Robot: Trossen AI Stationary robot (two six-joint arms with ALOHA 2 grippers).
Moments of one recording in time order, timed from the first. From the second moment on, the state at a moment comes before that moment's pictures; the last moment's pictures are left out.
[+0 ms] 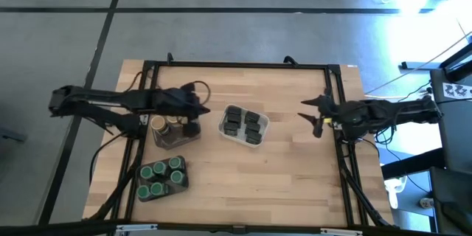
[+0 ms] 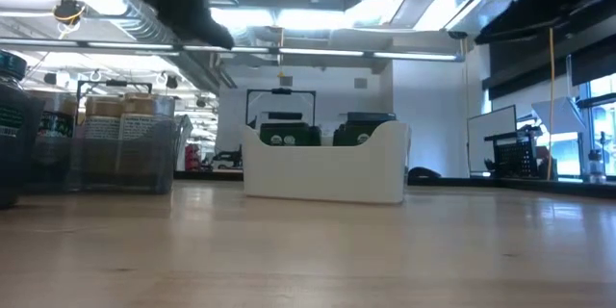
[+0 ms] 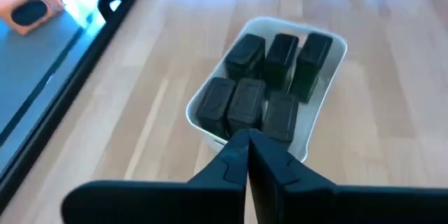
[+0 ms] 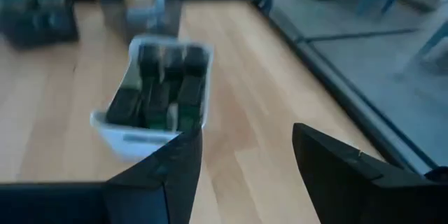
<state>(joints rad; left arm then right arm) 0.06 1.07 0.79 -0.36 -0.17 0.02 0.17 0.55 0.60 -0.55 0.46 0.10</state>
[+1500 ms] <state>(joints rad) -0.05 0.00 0.06 -0.04 -0.17 -0.16 0.17 0.27 0.42 -0.27 0.50 0.08</state>
